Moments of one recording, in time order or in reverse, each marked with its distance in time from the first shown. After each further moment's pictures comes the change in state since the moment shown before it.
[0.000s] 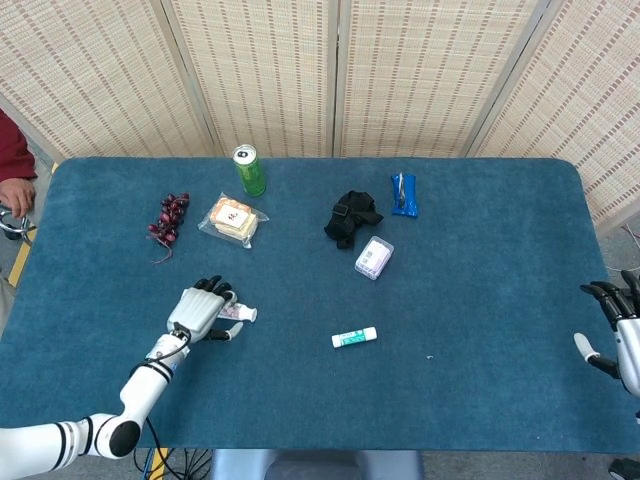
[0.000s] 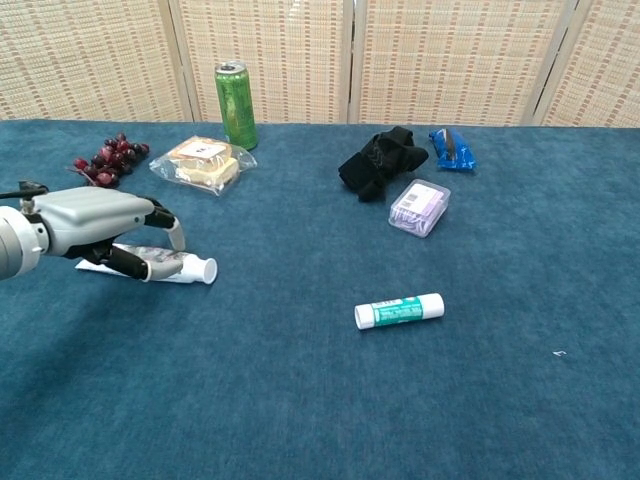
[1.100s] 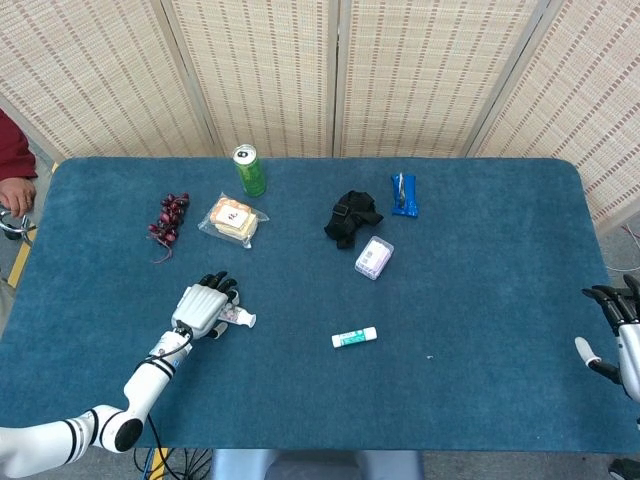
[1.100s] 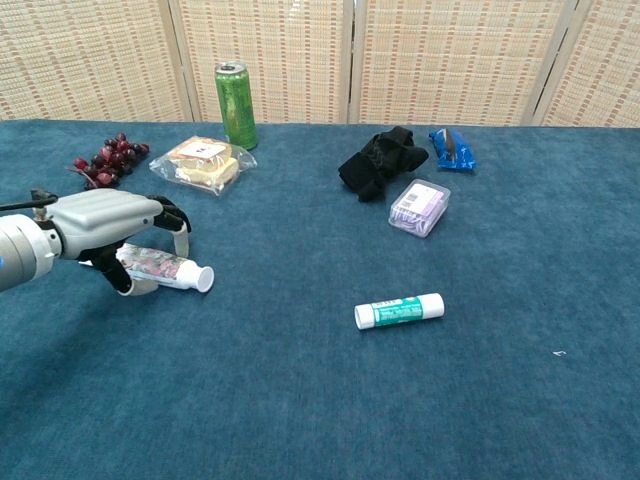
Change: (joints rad) left arm 0.016 -0.082 -0.003 0.191 0.167 -0.018 -0.174; right arm -0.022 0.010 -0.006 -0.034 -0.005 0.023 -0.014
